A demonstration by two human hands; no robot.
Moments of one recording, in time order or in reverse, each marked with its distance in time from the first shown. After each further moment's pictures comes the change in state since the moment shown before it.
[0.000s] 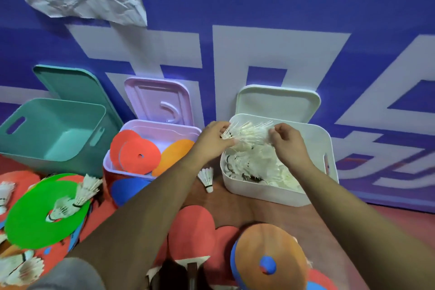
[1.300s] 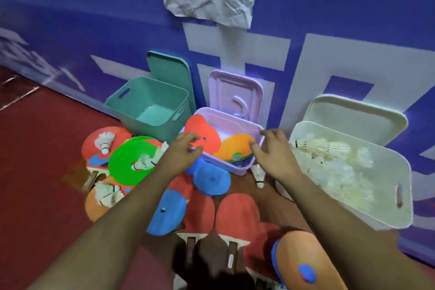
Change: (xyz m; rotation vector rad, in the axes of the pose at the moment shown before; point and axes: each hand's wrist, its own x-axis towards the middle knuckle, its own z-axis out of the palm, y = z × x) left_hand -0.194 -0.094 -0.154 0.263 0.406 -0.141; right_hand -0.090 -0.095 0.124 -0.367 -0.348 -0.364
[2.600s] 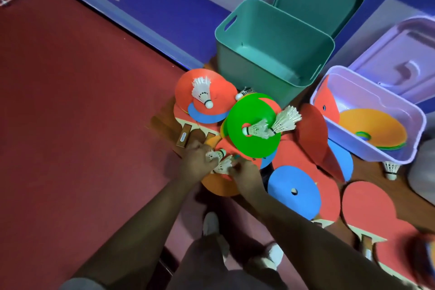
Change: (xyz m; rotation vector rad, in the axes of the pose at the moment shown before) left_hand -0.074 -0.393 -0.117 -0.038 -0.183 -0.389; right_hand -0.051 -0.247 0.445 0.024 -0.482 0.285
